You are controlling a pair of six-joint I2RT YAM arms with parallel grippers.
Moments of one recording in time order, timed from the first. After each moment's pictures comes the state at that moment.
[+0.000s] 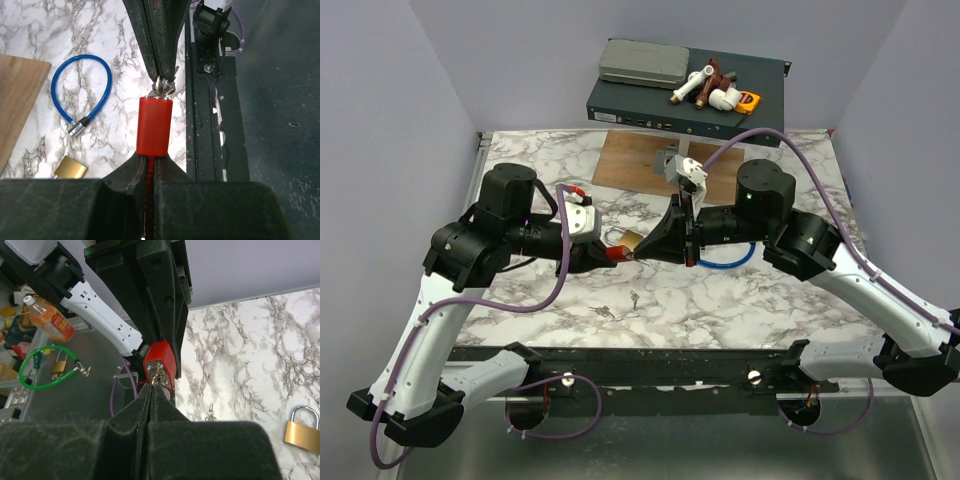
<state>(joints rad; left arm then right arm) -0.50 1.02 1.49 -1.07 0.98 0.56 0.96 1.22 1.47 -0.40 -0.62 0.11</state>
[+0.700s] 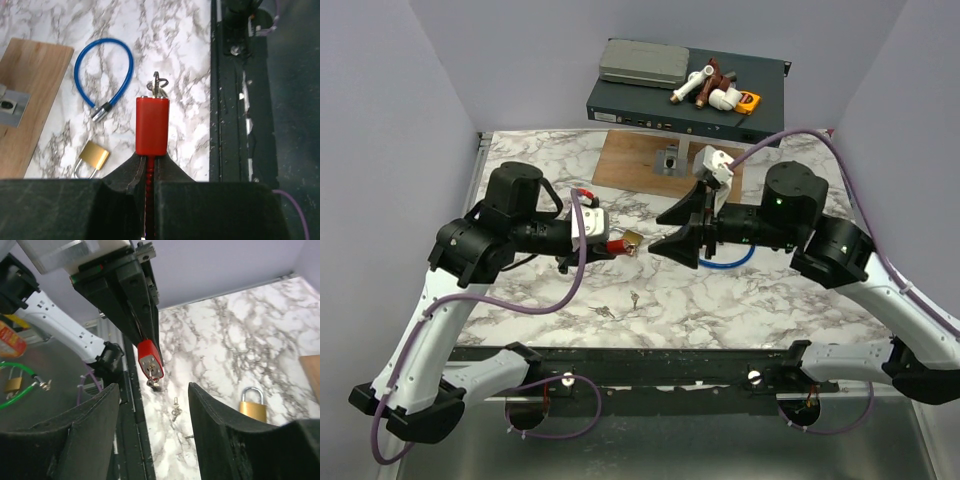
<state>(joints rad) -0.51 1.04 1.50 -1.09 0.89 0.64 0.97 1.17 1.52 -0.50 -0.42 0.04</state>
